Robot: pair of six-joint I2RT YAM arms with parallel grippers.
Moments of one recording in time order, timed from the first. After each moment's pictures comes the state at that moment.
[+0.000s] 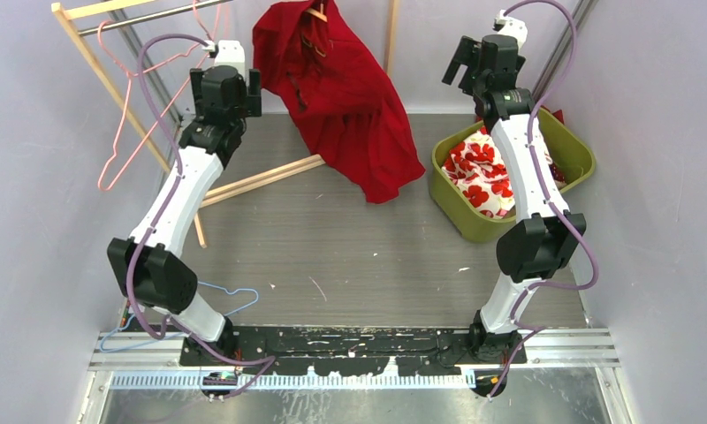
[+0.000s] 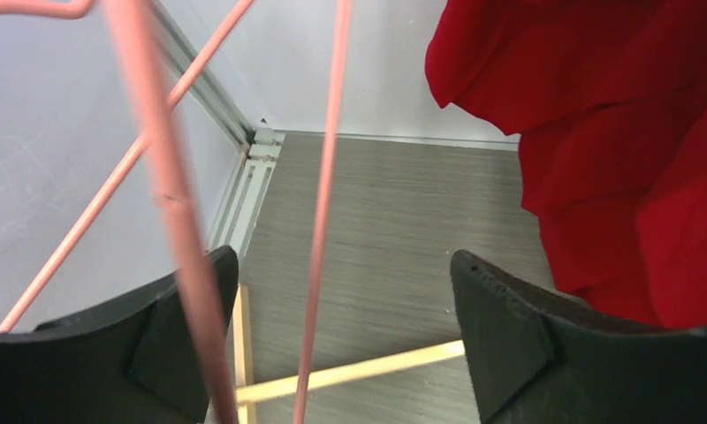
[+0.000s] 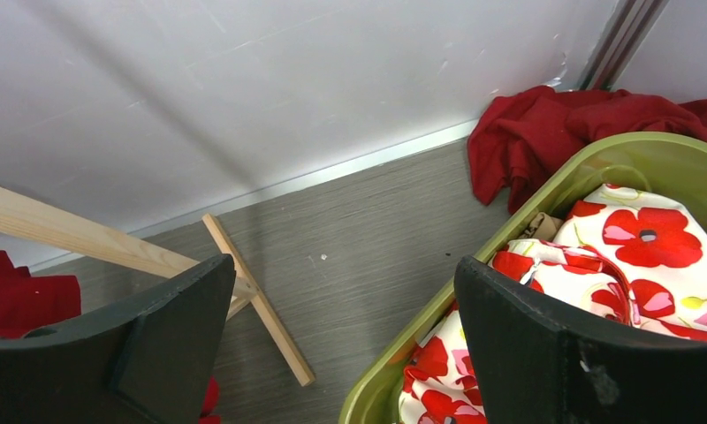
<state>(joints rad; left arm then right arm) -0.24 1.61 1.65 -0.28 -0.51 0.08 0.11 1.79 1.97 -0.49 0.27 0.32</state>
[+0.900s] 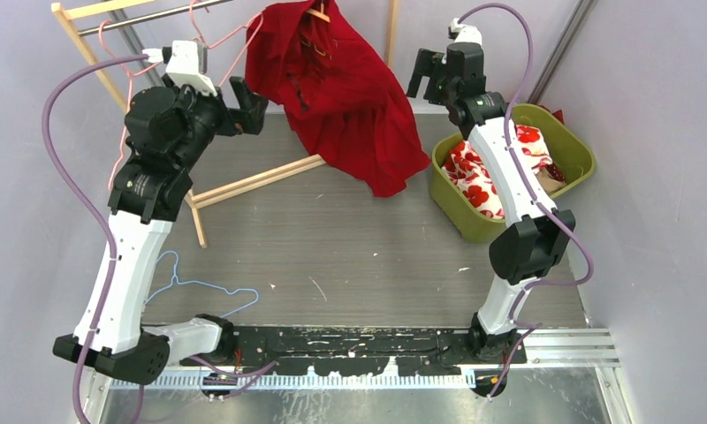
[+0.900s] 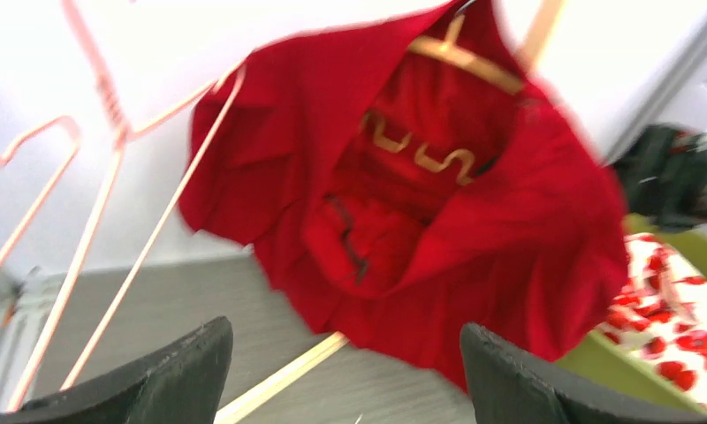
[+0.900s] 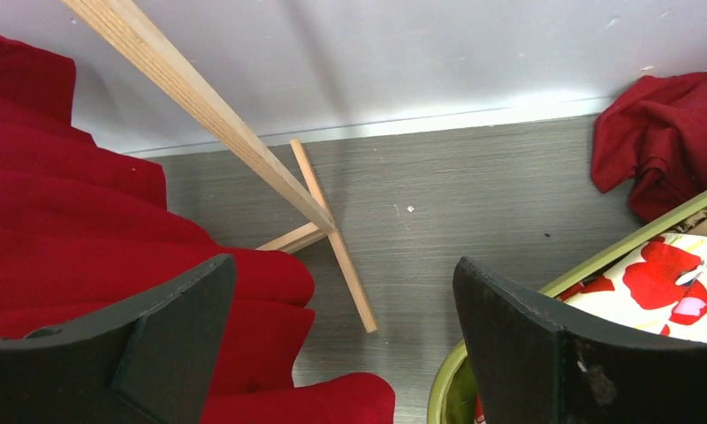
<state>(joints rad) -0.29 1.18 1.63 -0.49 -0.03 -0.12 0.24 1.79 1.94 -0.50 0.16 0.29</state>
